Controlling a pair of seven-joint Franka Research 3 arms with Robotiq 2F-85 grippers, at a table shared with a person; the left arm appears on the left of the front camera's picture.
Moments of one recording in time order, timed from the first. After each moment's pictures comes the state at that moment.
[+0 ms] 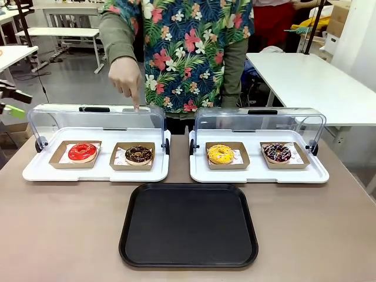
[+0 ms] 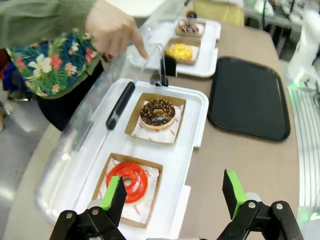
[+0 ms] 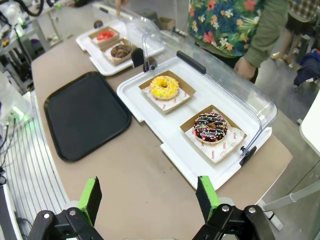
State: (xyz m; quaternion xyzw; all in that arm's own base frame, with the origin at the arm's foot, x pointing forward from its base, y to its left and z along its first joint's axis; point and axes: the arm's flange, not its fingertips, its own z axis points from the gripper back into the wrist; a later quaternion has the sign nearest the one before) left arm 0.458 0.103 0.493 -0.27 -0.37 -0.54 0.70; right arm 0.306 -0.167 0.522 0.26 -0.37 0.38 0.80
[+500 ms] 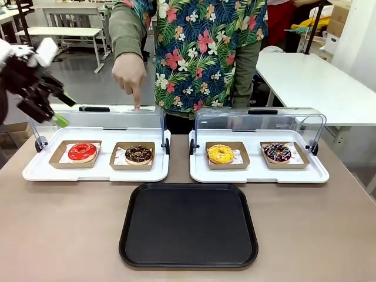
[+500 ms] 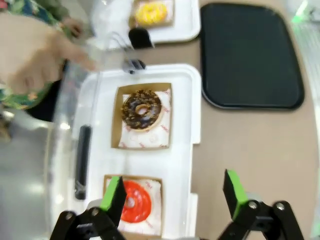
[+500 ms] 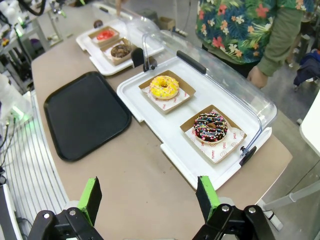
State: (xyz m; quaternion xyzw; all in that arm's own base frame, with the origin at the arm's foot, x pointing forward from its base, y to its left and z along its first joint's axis) left arm 0.458 -0.043 0.501 -0.14 -0.27 -0.67 0.67; right arm 0.306 -0.166 0.522 0.26 -0.37 0.38 0.80
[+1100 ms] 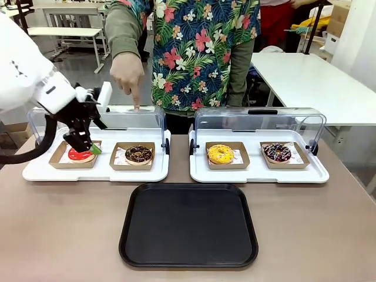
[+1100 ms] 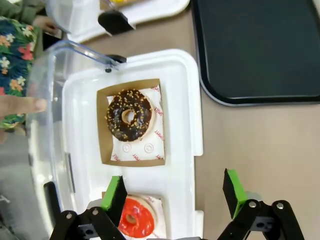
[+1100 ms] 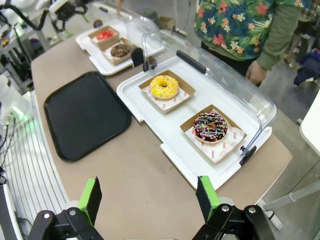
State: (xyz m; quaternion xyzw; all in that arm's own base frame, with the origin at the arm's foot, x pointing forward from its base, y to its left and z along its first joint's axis) left arm 0.440 -0.132 0.450 -0.02 -0.23 -0.72 0.66; right arm 0.306 -0.167 0.522 0.26 -0.37 0.38 0.80
